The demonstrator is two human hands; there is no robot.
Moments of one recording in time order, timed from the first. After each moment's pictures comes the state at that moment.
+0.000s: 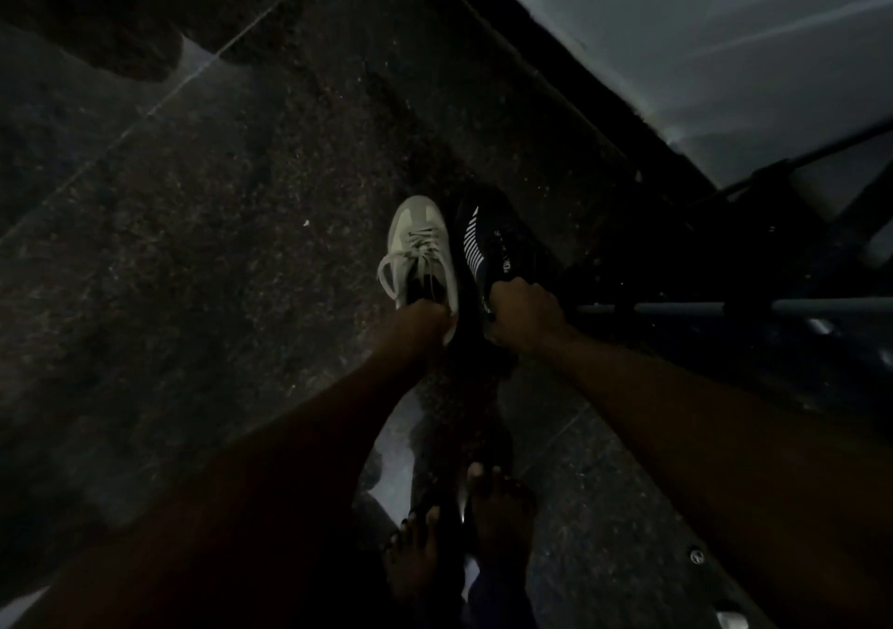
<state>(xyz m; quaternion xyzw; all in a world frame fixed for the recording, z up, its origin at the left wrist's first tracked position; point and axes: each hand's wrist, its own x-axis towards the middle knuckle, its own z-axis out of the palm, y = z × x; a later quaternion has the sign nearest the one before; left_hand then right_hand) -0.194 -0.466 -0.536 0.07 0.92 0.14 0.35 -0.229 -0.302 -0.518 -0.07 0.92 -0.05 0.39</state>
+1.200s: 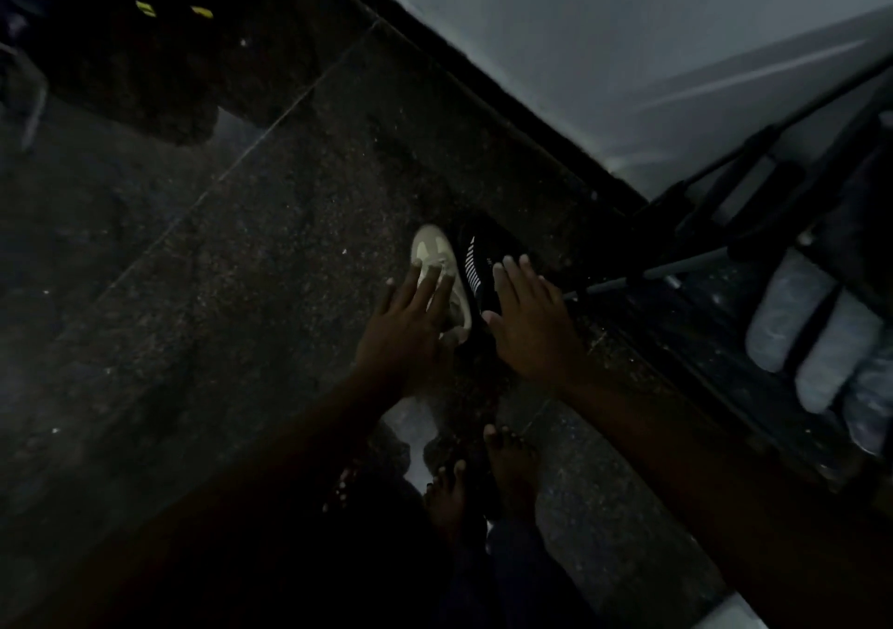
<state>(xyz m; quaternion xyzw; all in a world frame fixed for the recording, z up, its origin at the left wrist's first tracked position) -0.149 -0.506 -0.351 0.18 0.96 0.05 0.20 -0.147 -0.302 -0.376 -0.10 0.98 -0.10 0.13</state>
